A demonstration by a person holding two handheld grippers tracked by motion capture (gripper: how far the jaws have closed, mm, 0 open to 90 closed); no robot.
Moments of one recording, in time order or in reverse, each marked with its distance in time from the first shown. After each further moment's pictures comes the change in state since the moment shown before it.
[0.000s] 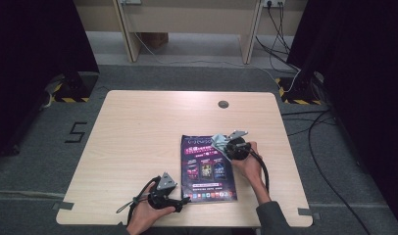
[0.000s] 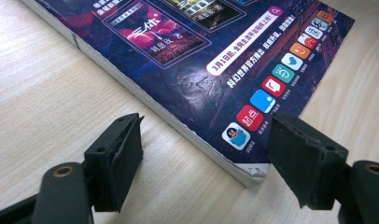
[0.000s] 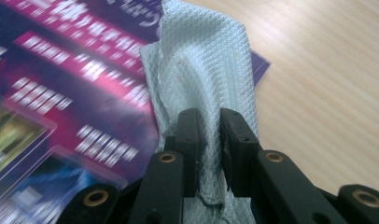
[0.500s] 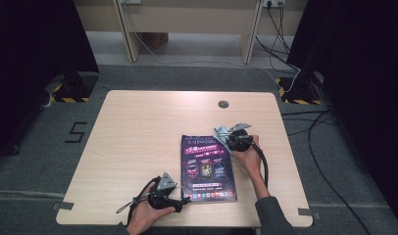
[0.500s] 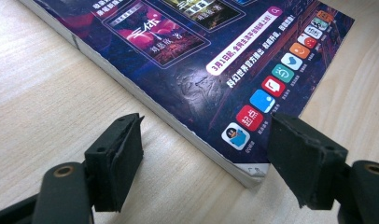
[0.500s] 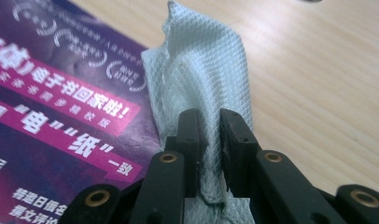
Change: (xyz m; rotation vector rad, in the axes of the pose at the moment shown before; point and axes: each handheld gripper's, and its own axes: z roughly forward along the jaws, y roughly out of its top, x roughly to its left) left arm 0.000 -0.001 0.000 -0.003 0.002 0.002; right arm -0.020 0.009 0.003 -0.064 -0.033 0.073
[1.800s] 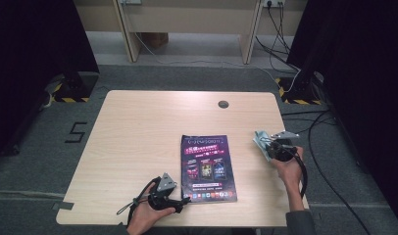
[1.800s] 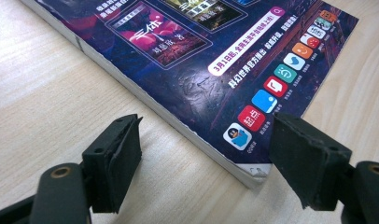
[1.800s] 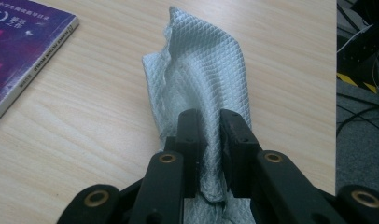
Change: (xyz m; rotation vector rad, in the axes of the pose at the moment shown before) left arm -0.001 -0.001 0.000 -0.009 0.013 0.005; right arm -0.072 -0.070 -0.076 0.020 -0.166 0.186
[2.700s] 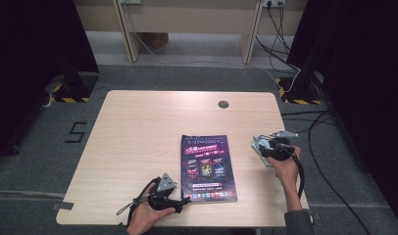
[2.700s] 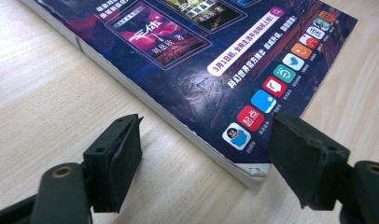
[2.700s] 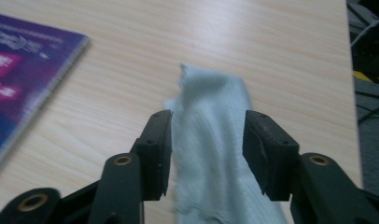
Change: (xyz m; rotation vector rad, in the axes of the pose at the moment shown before) left arm 0.000 0.000 0.000 0.000 -0.001 0.005; right arm 0.010 0.006 0.003 -0.037 0.045 0.070
